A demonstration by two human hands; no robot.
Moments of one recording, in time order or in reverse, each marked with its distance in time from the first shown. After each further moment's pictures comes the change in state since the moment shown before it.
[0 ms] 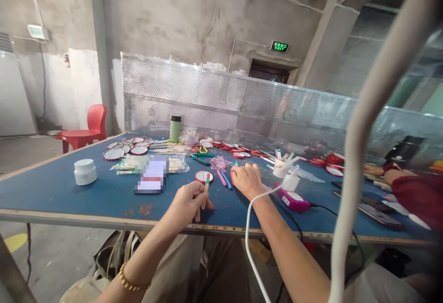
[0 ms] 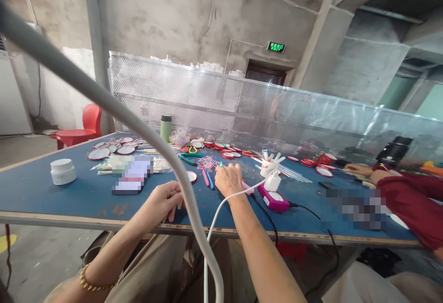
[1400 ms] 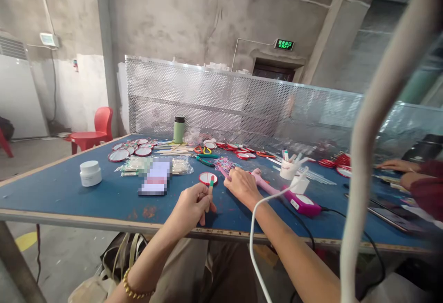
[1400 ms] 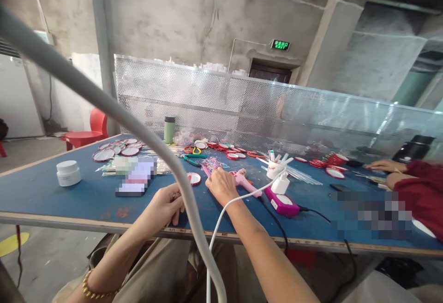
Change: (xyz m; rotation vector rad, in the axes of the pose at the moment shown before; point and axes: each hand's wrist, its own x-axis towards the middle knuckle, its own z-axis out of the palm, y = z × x) left_hand -0.003 -0.003 0.001 0.028 0.014 0.008; right_hand -0.001 -0.036 -0.004 0.339 -0.020 0.087
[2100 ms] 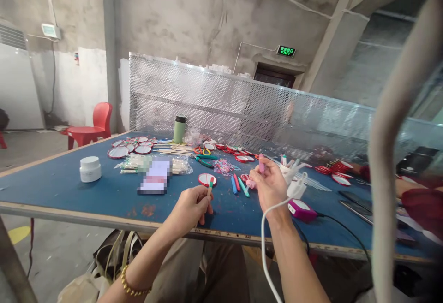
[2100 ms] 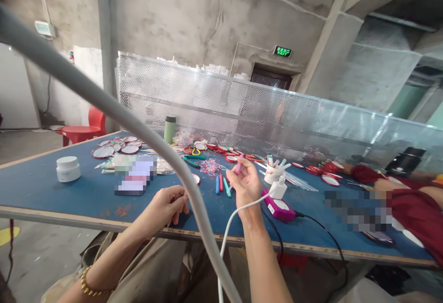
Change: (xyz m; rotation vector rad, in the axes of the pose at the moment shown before) left_hand 0.003 0.001 0.004 -0.018 -0.020 -0.007; right_hand -0.026 0.034 -0.031 1.454 0.480 -0.012
